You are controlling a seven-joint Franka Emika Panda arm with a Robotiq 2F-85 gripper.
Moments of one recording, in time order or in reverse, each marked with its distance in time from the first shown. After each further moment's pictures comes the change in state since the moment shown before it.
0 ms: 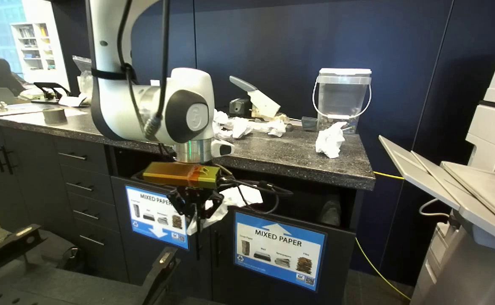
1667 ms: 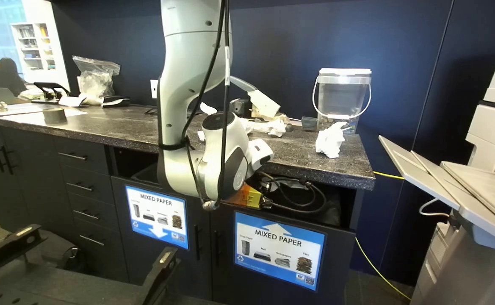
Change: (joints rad) arm -0.083 0.454 -0.045 0.455 0.008 0.669 0.130
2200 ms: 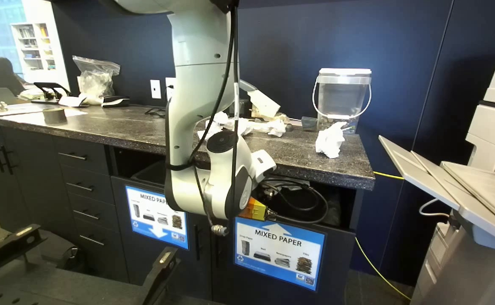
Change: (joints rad) arm -0.034 0.131 0.007 0.130 -0.033 0.077 -0.004
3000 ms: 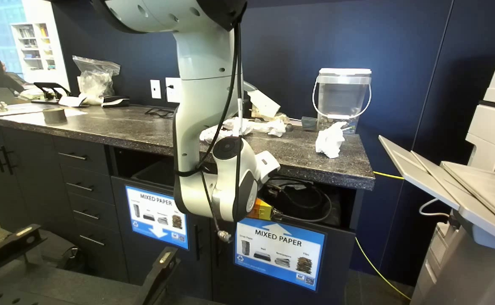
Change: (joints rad) arm -0.007 0.069 -0.008 0.117 0.000 0.001 -0.014
